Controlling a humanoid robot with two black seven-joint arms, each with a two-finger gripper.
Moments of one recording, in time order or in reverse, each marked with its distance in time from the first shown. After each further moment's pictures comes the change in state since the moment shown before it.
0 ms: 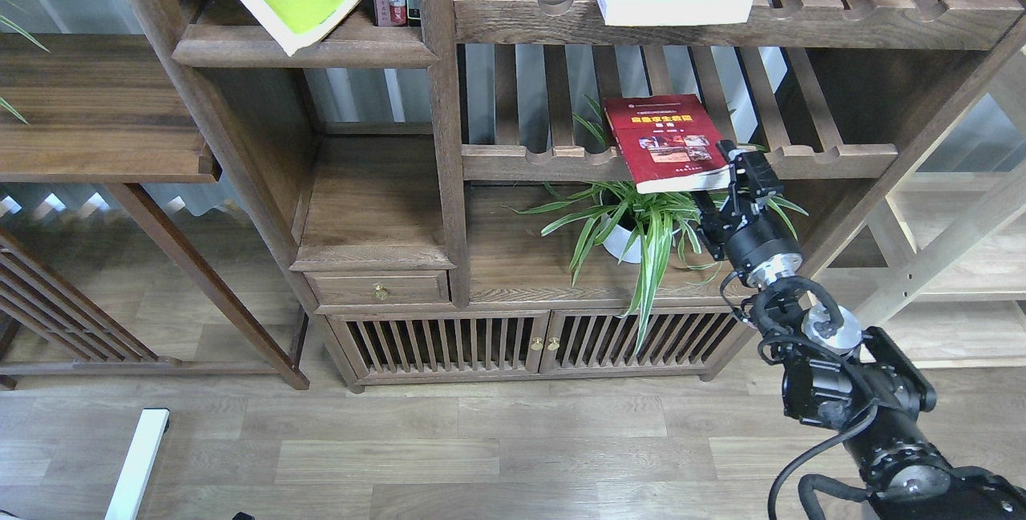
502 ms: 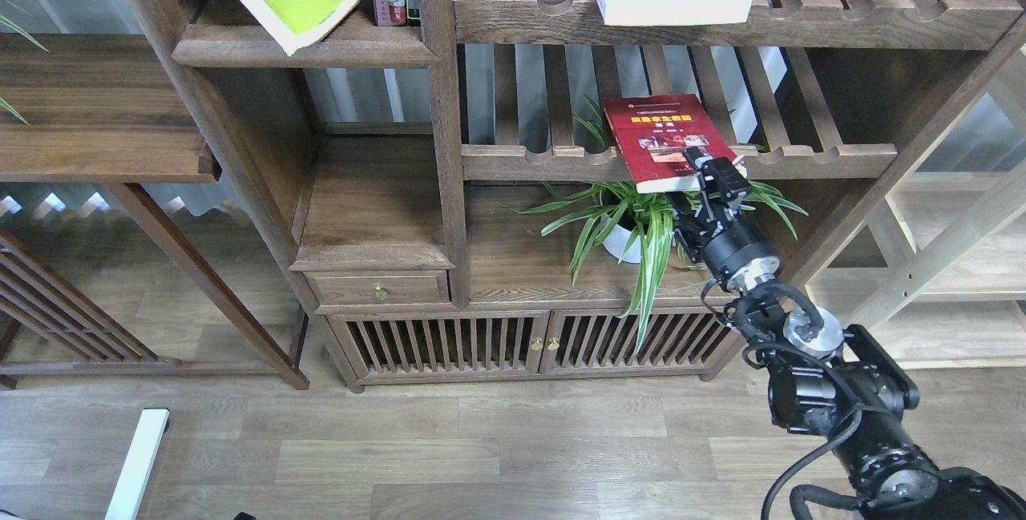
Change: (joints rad) left arm -0.003 0.004 0.002 0.000 0.001 0.000 0.000; right arm -0.013 0.048 -0.063 0.029 -0.037 0.005 0.002
